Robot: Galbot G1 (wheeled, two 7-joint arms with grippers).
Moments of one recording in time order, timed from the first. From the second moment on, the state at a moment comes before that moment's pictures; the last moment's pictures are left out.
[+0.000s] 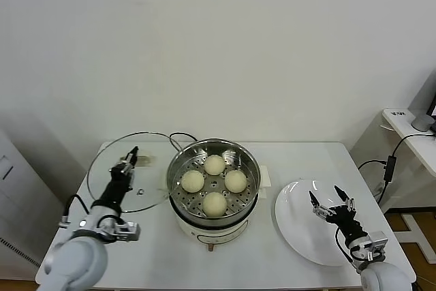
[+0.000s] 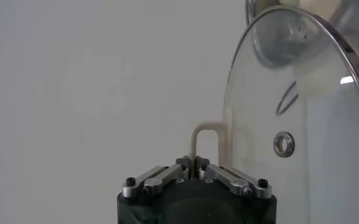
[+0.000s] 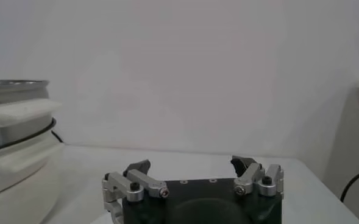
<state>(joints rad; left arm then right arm) 1.26 -0.96 -0.32 -2.11 1.11 0.33 0.12 -1.36 1.13 0.69 1.60 0.43 0.12 -0.27</state>
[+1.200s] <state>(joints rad) 1.00 -1.12 0.06 -2.02 1.26 0.47 0.16 -1.34 1.15 0.68 1.56 0.42 0.11 -0.27</state>
